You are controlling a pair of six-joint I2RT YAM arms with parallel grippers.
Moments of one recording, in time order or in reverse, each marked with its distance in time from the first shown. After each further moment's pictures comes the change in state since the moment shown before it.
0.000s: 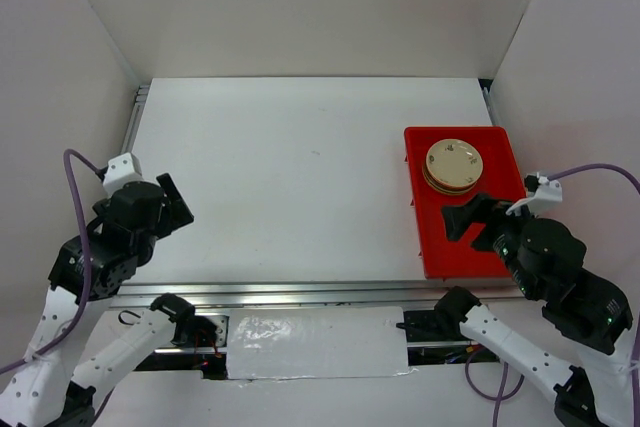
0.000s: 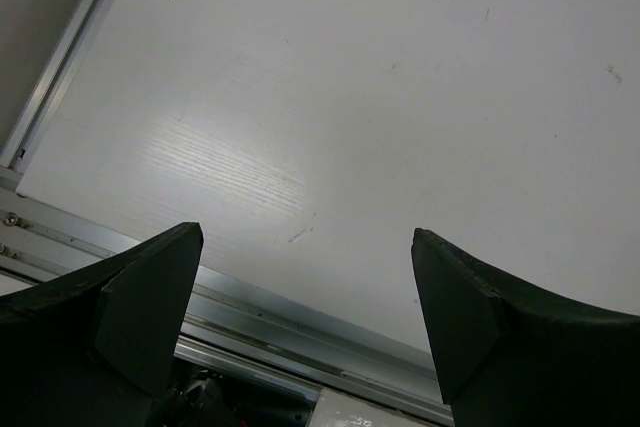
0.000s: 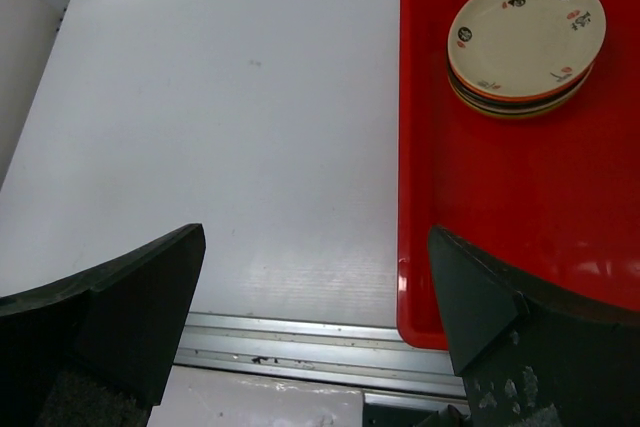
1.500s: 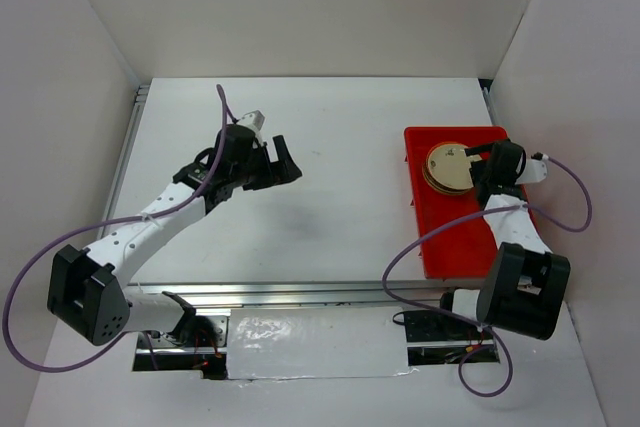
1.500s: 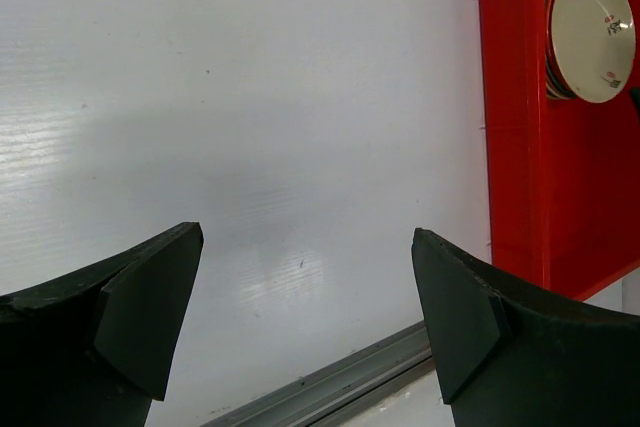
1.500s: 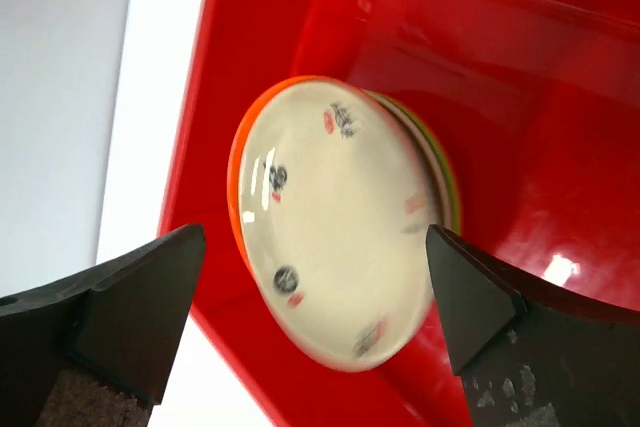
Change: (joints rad) left arm -0.087 0.629 -0.065 0.800 0.657 0.001; right arm -0.981 0.831 -0.476 1.066 -0.291 0.487
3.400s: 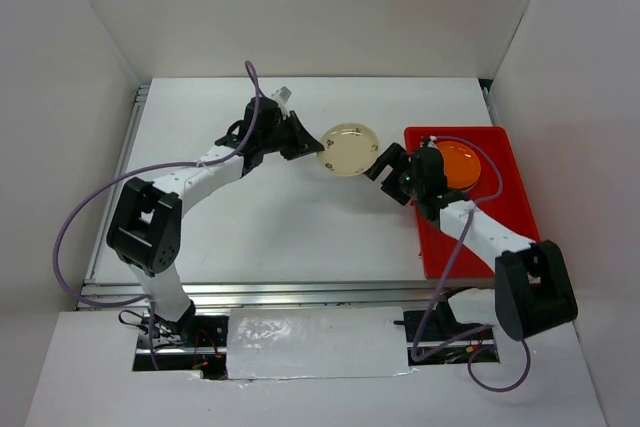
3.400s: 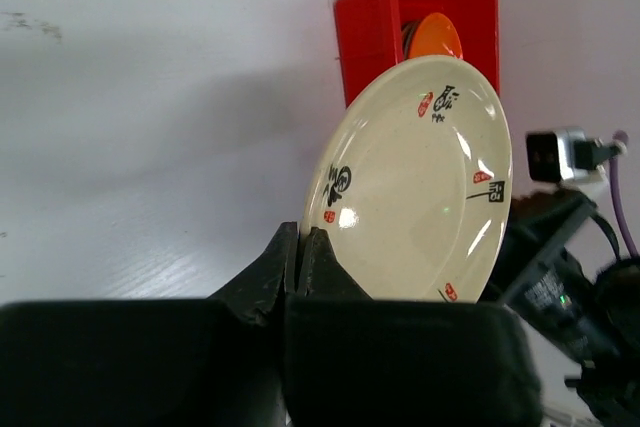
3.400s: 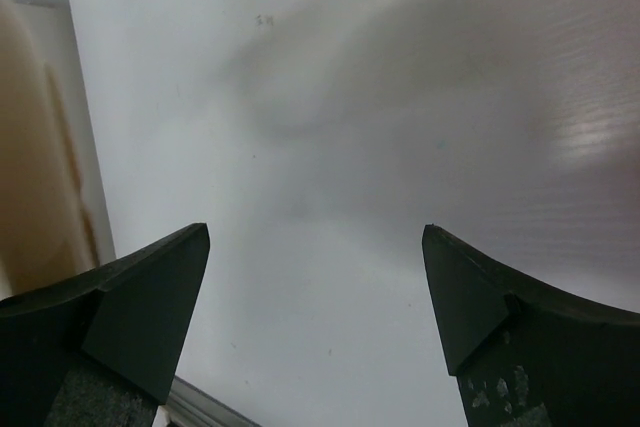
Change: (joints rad) left arm 0.055 0.457 0.232 0.365 0.324 -0.178; right arm 0.573 0.027 -0.056 0.122 -0.347 -0.116
